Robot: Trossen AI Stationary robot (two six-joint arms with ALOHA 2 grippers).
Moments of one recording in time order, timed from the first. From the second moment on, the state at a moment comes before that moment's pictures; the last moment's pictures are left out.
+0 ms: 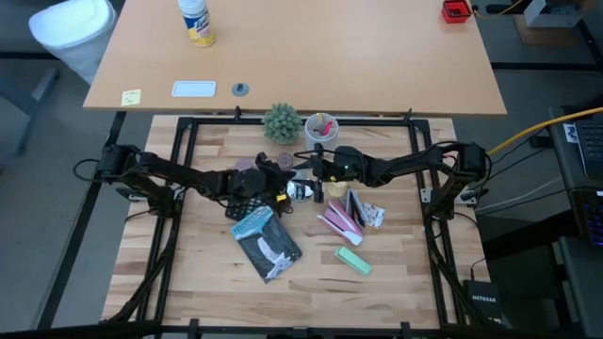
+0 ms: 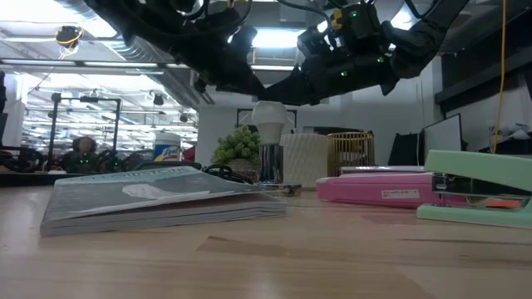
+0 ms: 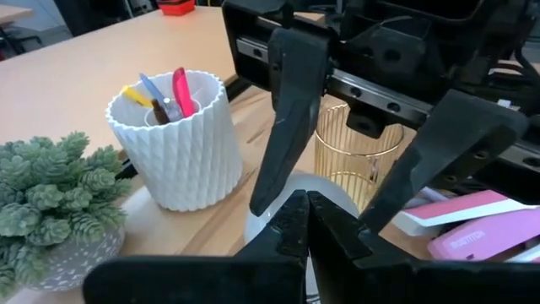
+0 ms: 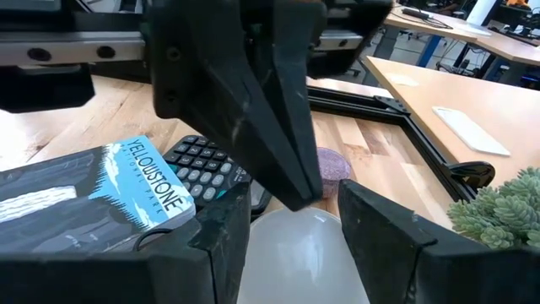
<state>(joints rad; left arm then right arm) -0.02 1.51 0.78 0.35 -0.54 -0.16 -0.19 1.73 0.79 0.66 -0.17 -0.24</state>
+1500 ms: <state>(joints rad) 0.02 1.55 0.78 0.36 -0.48 -0.18 -0.19 1.48 0.79 0.39 -0.17 -0.24</state>
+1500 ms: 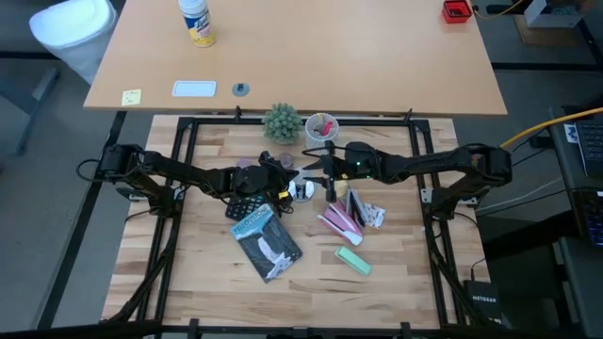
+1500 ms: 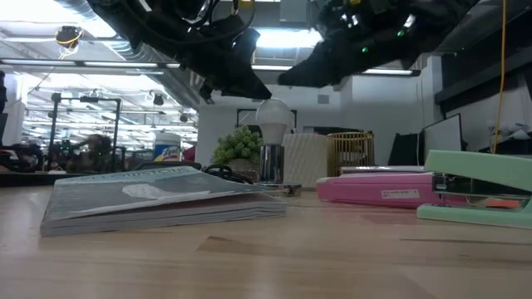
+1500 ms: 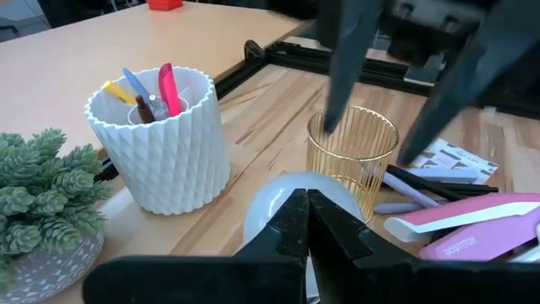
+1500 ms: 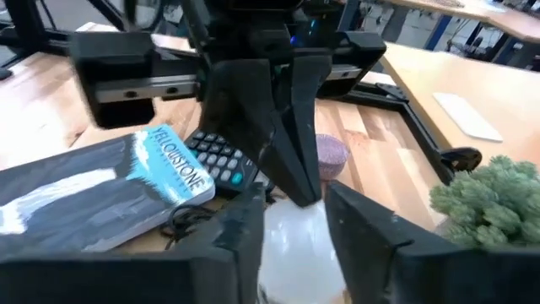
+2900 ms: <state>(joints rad) 0.02 1.55 0.78 0.36 -0.48 -0.18 -0.19 1.54 0.79 0.37 -0.06 -0.29</state>
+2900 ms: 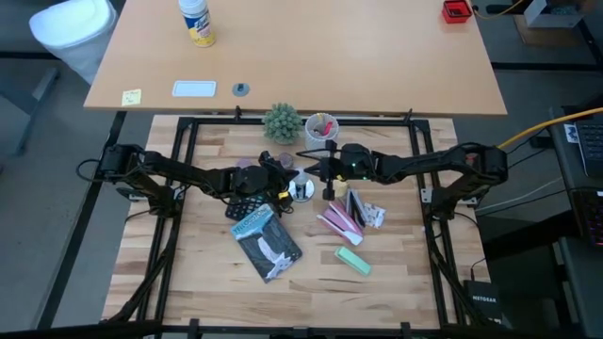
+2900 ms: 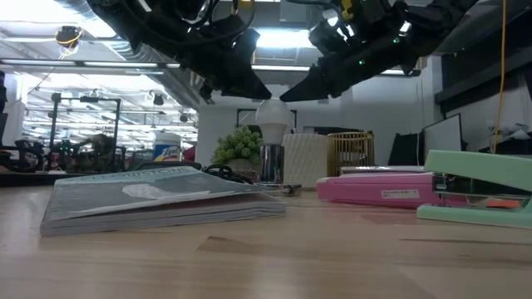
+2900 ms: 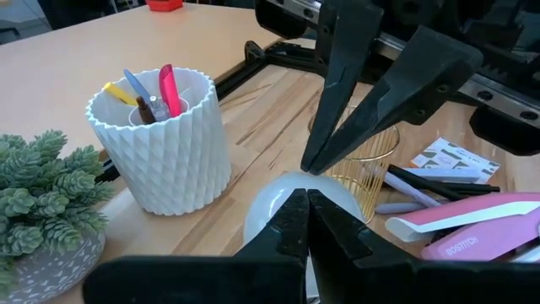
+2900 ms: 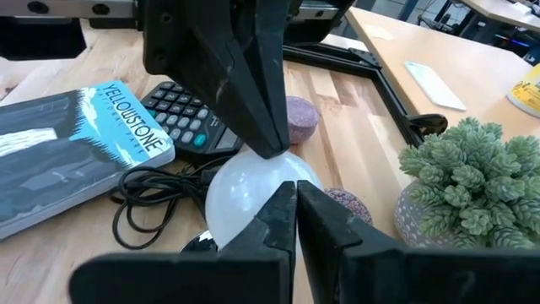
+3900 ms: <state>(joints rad) -0.10 1.53 0.77 0.35 -0.47 -0.18 -0.19 1.55 0.79 0.36 -0.07 -0.29</state>
